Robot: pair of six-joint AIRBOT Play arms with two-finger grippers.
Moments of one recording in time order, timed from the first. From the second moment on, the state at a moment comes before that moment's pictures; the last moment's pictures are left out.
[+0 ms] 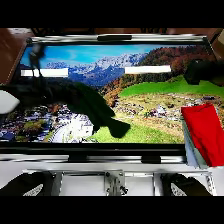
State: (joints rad) left arm -0.45 -0.98 1.16 1.20 -0.96 -1.61; right arm 0.20 -1.06 1.75 -1.67 1.62 1.73
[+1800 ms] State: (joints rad) left arm -0.40 -1.15 0.77 0.96 -0.90 -1.59; right arm 0.20 -1.24 0.71 -1.07 1.33 1.49
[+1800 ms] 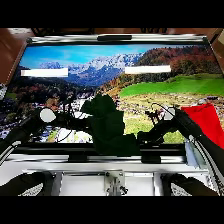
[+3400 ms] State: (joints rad) left arm -0.41 -0.91 2.02 1.07 -1.16 -1.48; right arm 0.24 -0.75 1.91 -0.95 0.76 1.36
